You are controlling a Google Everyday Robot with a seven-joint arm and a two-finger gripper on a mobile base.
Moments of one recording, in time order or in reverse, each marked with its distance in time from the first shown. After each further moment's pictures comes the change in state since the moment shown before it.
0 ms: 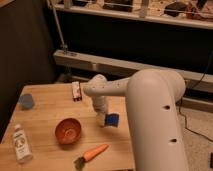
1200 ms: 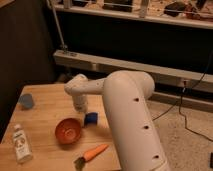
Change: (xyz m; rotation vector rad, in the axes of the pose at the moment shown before) arm -0.126 -0.019 -0.005 0.029 -0.126 -0.126
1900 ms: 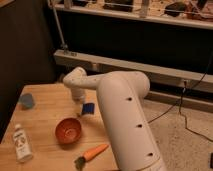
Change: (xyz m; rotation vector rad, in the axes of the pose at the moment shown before) arm -0.016 -0.047 -0.010 0.076 -0.037 0.012
